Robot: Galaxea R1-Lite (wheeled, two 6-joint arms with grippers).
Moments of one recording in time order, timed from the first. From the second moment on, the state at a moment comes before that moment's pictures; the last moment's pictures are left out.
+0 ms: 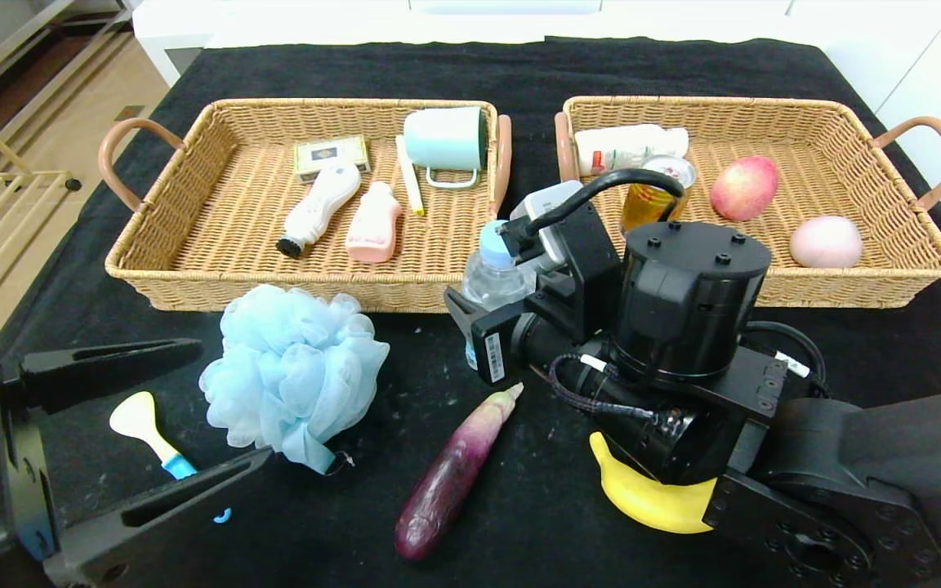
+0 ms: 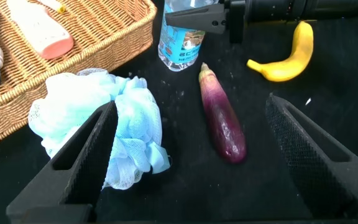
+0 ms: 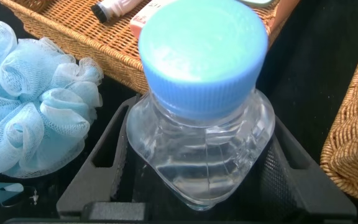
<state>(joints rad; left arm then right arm) -0.38 0.96 -0.60 -0.25 -0.35 0.20 0.88 1.92 -1.15 -0.80 -0.29 -0.09</state>
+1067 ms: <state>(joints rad) -0.38 0.98 -0.59 -0.26 -0.35 0.20 0.88 1.74 -1.06 -0.67 -0.29 -0.07</state>
